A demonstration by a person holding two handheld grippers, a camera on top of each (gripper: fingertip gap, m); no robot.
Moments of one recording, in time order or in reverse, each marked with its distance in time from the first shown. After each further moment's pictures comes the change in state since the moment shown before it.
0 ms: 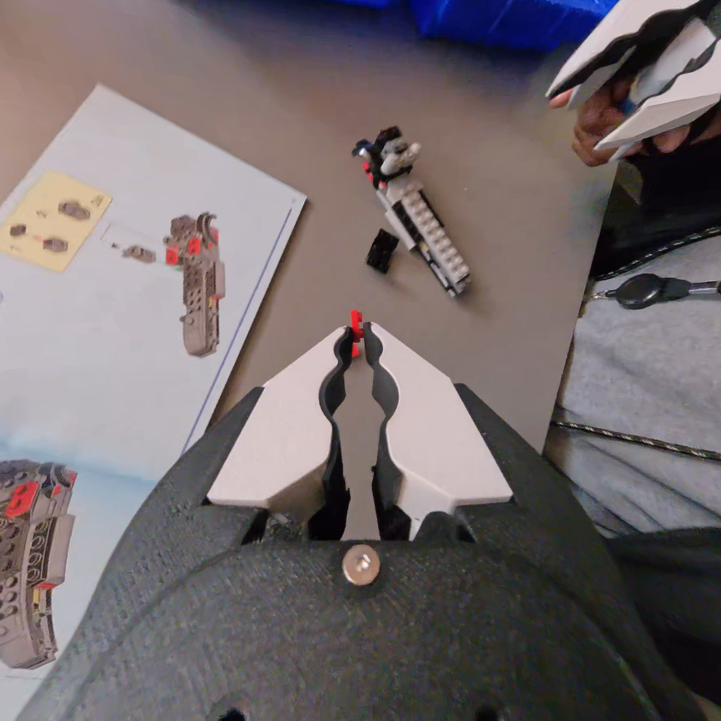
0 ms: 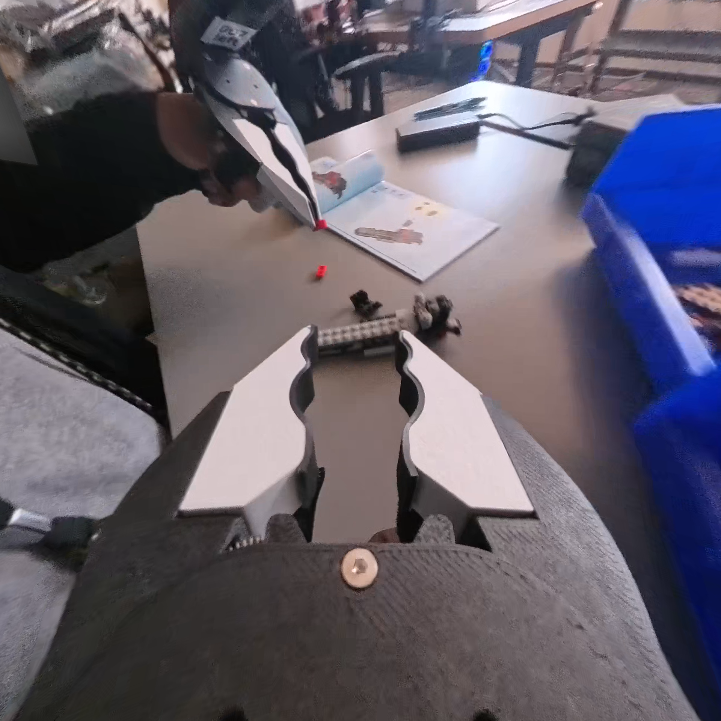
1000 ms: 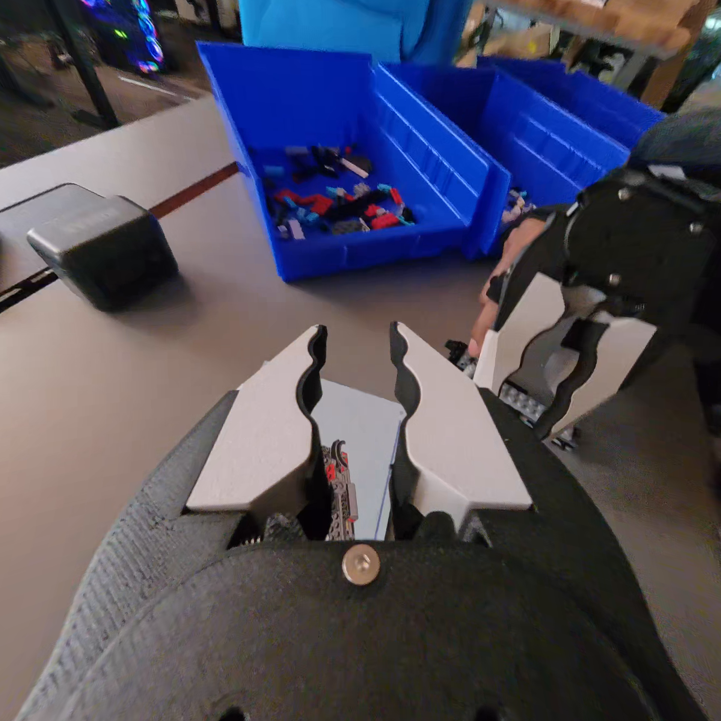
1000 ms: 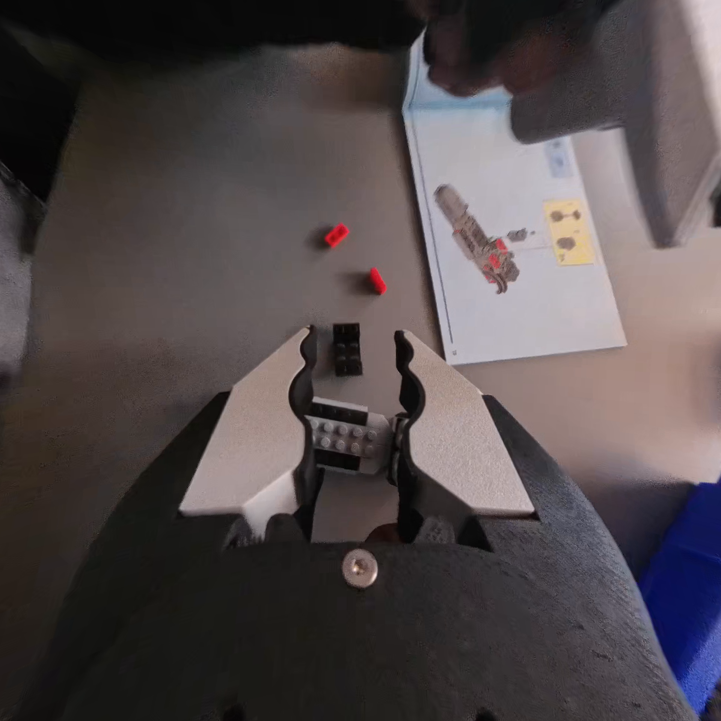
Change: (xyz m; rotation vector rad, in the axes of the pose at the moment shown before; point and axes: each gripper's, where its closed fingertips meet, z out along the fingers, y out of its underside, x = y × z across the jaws) left arm -0.052 -0.128 0.013 0.383 -0.097 0.198; right arm 0.003 0.017 0.121 -0.472 -0.360 -0.508
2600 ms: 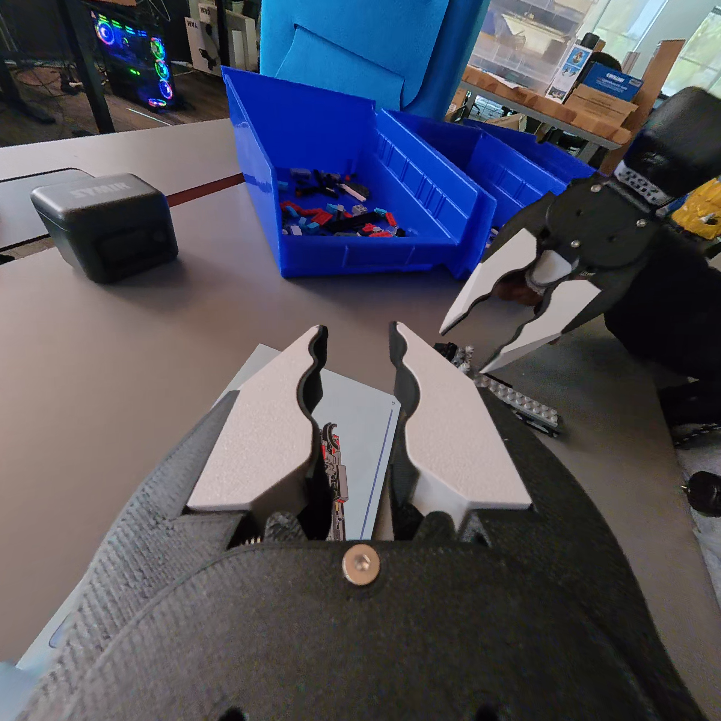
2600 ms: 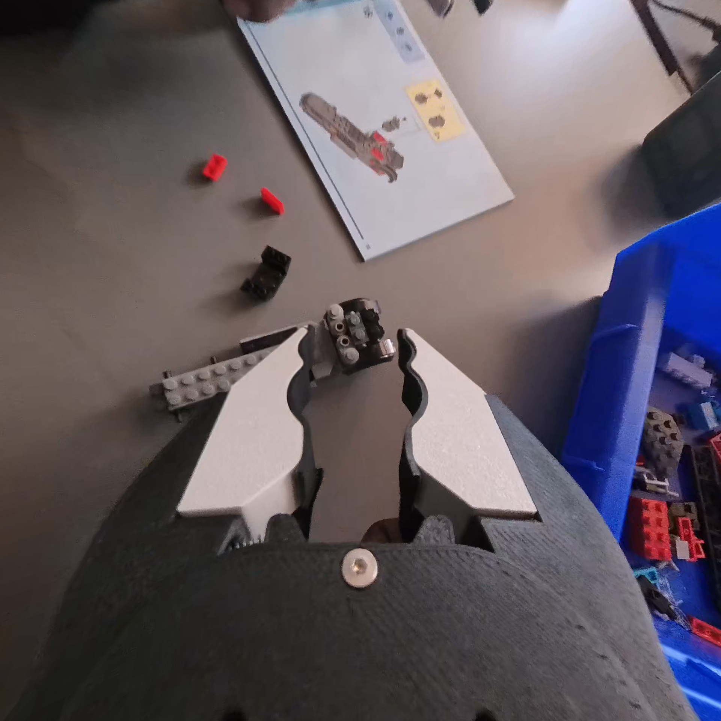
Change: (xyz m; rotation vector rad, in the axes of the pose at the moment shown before) left arm -0.003 0.015 -0.014 0.120 0.030 -0.097; right arm 0.033 0.048 -0.037 -0.028 0.287 0.230
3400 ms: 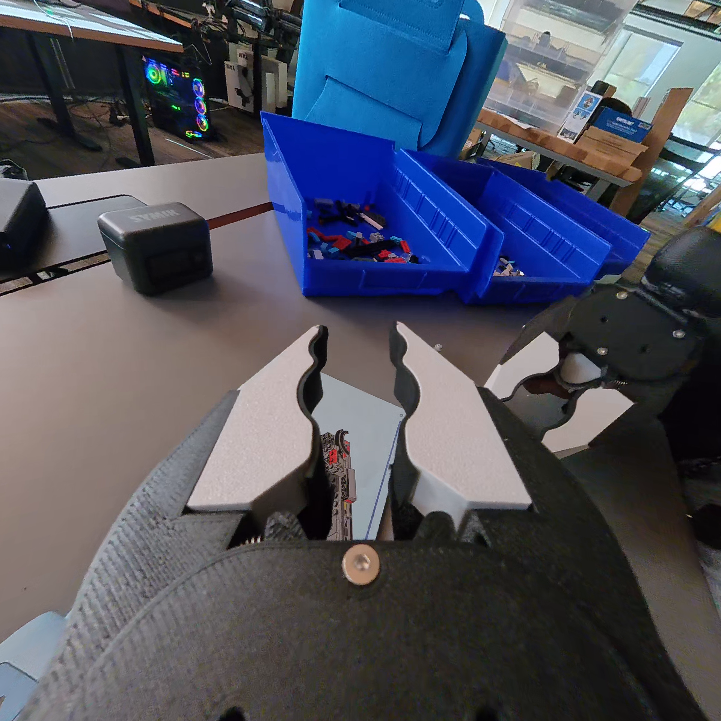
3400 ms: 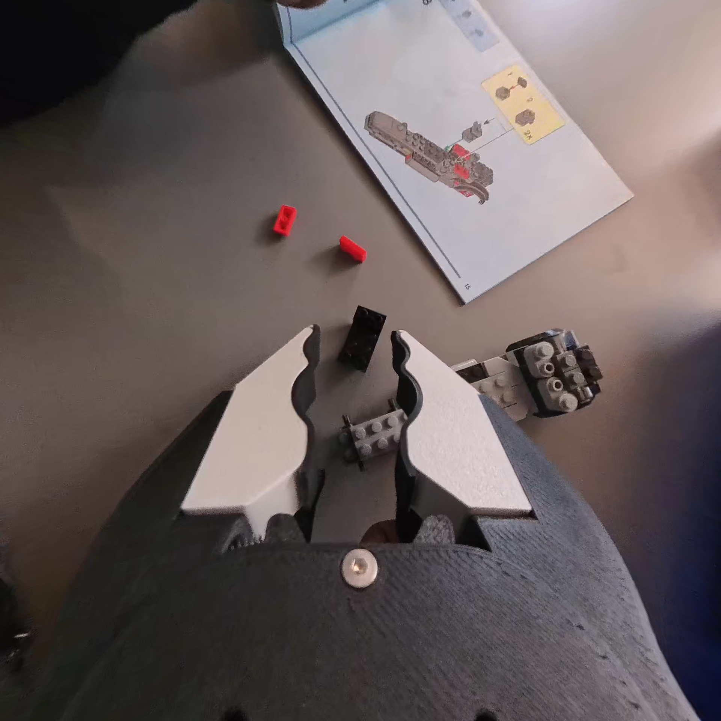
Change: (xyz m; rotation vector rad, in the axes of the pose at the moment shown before) left arm -0.007 -0.016 -0.016 0.068 -0.052 -0.019; right arm -0.055 -0.022 0.040 -0.036 -0.011 0.136
